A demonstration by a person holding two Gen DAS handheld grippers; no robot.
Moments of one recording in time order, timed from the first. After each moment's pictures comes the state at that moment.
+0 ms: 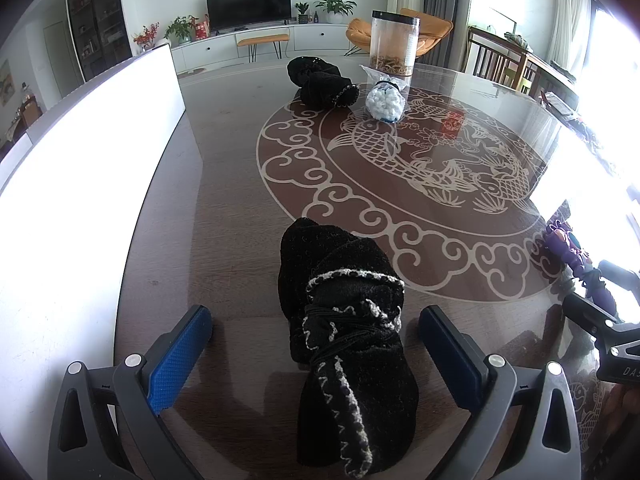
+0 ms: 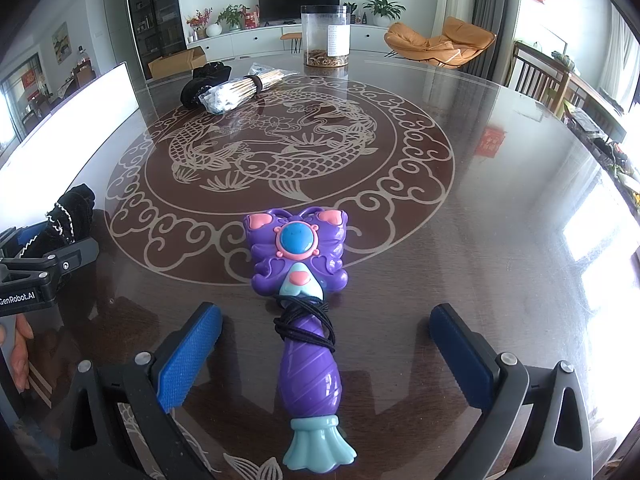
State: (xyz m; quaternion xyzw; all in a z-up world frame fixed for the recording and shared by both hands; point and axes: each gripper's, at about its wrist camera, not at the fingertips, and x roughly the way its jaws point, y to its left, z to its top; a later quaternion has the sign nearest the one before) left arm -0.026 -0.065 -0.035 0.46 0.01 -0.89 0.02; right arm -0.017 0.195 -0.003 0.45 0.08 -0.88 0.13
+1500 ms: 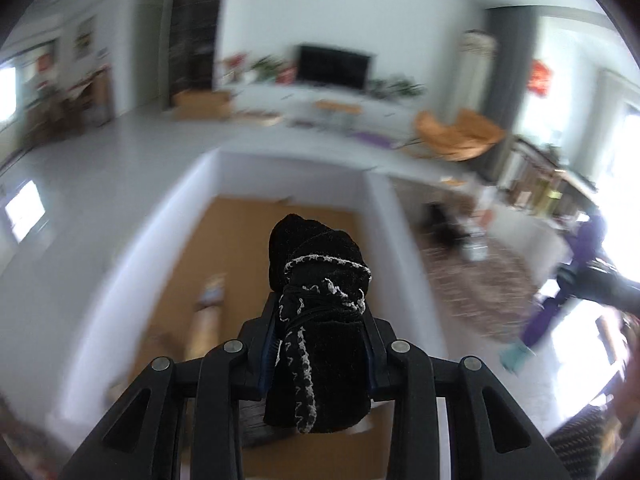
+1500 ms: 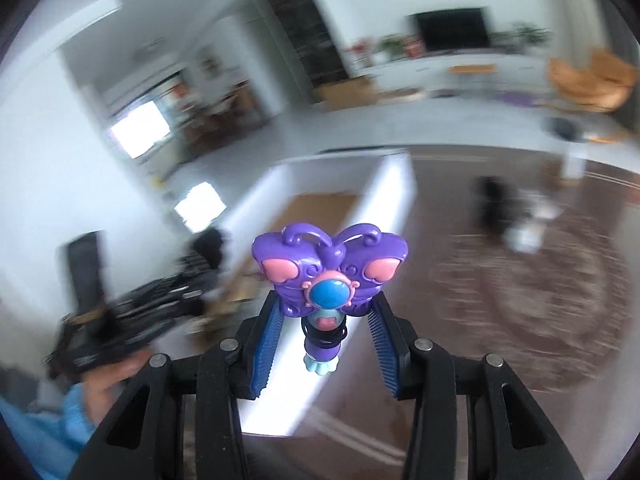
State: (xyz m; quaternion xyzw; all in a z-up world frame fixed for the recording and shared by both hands) left arm 0.146 -0.291 0.126 0.36 0.13 -0.92 0.12; right arm 0.043 -0.016 0.190 0.41 -0.02 -0.80 0.43
